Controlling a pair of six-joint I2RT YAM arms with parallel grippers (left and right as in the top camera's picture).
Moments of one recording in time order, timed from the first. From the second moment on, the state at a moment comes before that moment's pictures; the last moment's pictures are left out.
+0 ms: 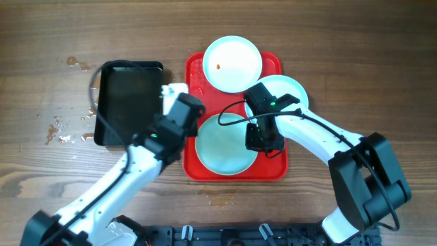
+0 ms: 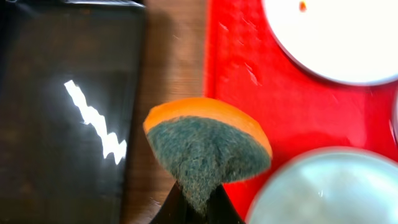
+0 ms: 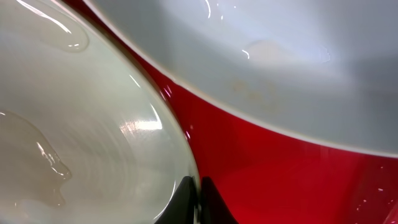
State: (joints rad) left arm -0.53 1.34 0.80 -0.41 -0.37 -0.48; right arm 0.51 1.78 1.04 -0.84 -0.13 0.60
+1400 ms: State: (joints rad) left arm 0.04 1.52 0.80 -0.38 -0.16 -0.47; right arm 0.62 1.41 1.04 -0.85 0.24 0.34
